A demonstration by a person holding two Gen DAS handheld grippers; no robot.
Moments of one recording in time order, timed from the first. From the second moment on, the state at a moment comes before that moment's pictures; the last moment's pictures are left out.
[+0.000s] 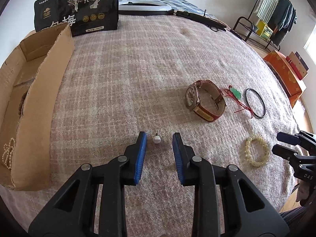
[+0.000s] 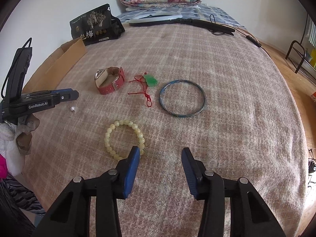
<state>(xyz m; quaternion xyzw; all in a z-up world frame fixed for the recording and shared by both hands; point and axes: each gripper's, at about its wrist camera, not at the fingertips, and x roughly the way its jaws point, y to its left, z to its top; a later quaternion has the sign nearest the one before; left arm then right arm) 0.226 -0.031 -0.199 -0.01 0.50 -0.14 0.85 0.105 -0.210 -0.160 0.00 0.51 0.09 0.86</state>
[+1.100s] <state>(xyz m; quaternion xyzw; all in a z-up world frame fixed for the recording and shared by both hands) 0.221 -0.027 -0.180 0.00 0.49 -0.14 0.86 0.121 -0.177 -0.150 -0.01 0.50 0.12 0.86</state>
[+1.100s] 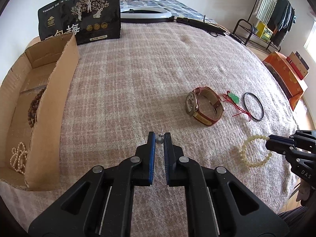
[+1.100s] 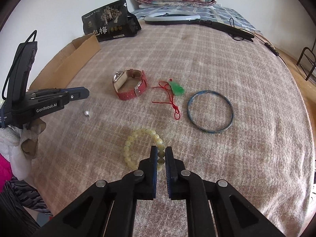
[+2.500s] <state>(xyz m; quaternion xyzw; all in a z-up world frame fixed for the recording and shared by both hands) 0.172 0.109 -0.092 -0.09 0.39 -0.07 0.91 0.145 -0.054 -0.024 -0.05 0.37 0.17 0.91</state>
